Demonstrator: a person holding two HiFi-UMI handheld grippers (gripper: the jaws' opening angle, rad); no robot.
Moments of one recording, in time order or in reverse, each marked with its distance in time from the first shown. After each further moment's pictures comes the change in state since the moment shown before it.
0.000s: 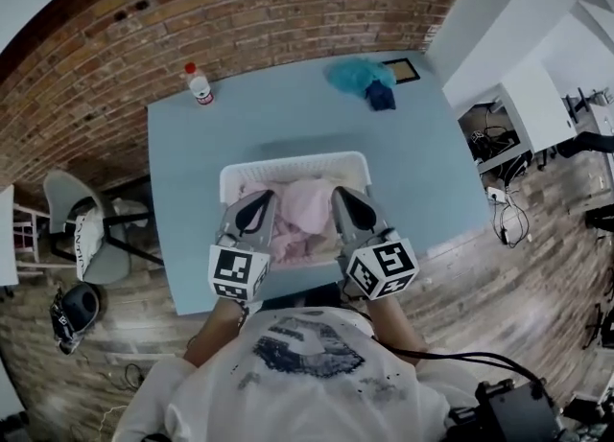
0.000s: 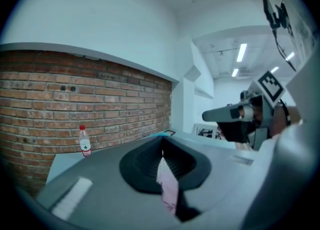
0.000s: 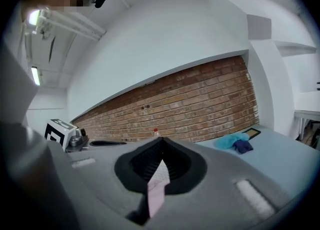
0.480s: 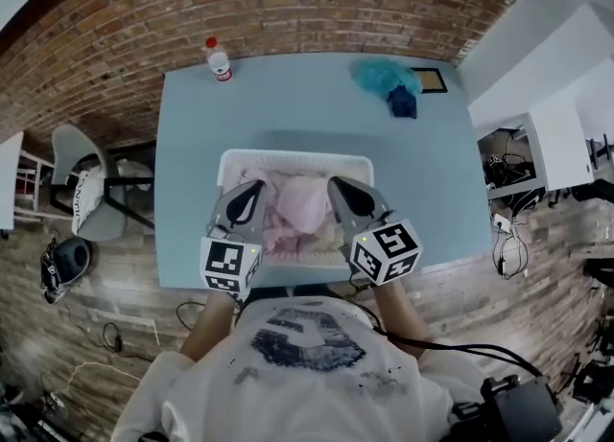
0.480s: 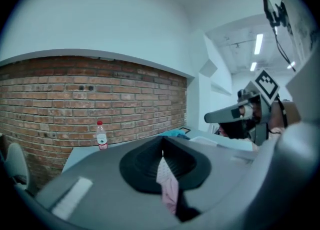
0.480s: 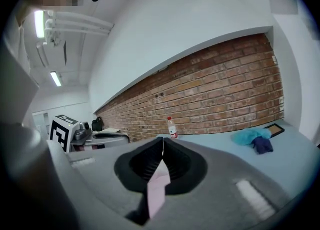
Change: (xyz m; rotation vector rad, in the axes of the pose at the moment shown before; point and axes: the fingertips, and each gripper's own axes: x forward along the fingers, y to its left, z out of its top) left arm 0.004 0.017 -0.011 -0.041 0.045 0.201; right arm 0.038 -0.016 -0.014 -0.040 0.166 0.250
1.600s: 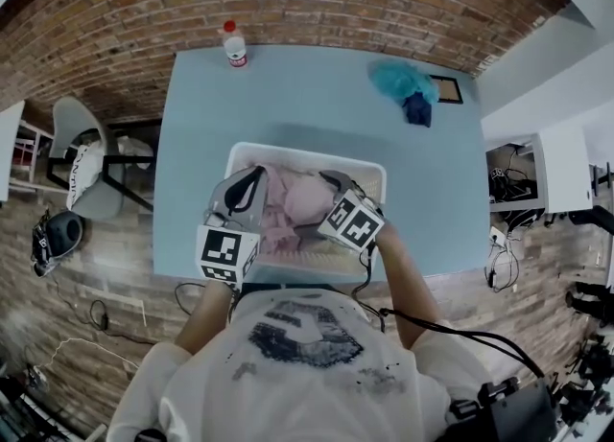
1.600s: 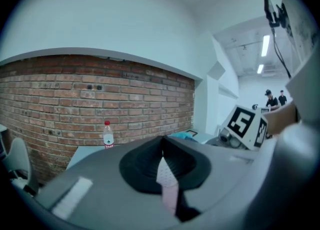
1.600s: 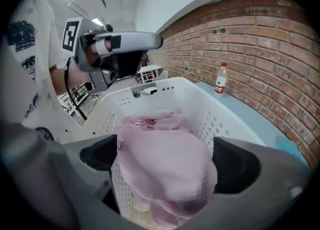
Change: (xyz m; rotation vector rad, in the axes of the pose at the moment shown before) left arm 0.006 0.038 0.002 -0.040 -0.026 0.062; right arm 0.073 0.039 -0.152 -0.452 0.683 0.479
